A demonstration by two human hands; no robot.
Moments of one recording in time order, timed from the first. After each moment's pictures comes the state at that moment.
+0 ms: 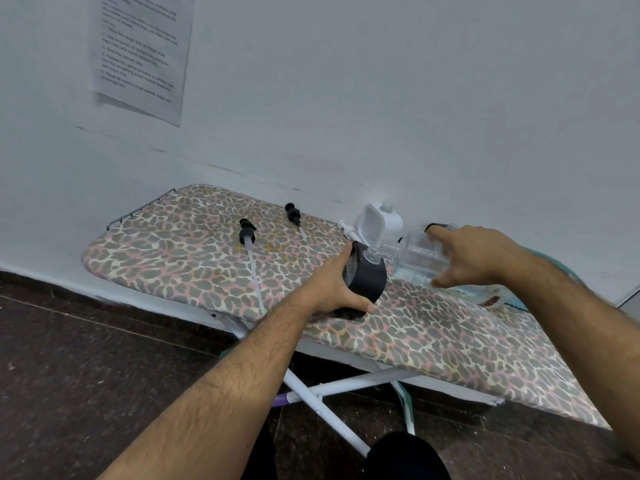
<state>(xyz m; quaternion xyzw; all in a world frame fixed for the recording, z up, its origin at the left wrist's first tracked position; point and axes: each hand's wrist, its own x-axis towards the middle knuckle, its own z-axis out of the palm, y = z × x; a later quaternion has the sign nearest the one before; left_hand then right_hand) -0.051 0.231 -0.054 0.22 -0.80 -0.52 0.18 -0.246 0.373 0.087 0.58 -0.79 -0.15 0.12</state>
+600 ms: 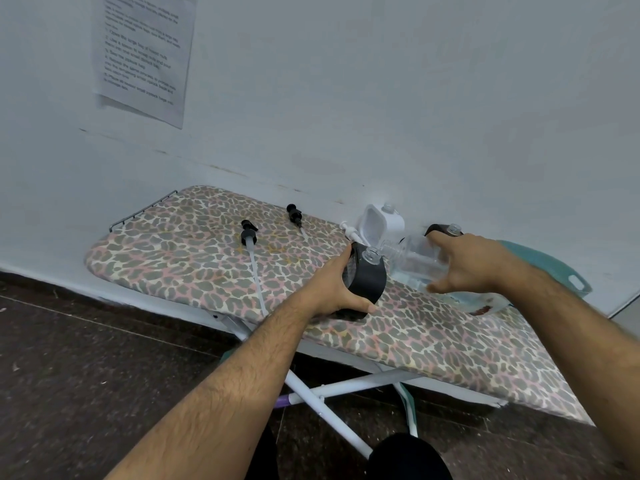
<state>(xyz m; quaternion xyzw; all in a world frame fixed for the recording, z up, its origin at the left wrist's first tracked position) -0.048 0.231 -0.055 0.21 -0.80 -0.53 0.20 -0.249 0.375 0.072 0.57 -0.81 -0.11 0.11</state>
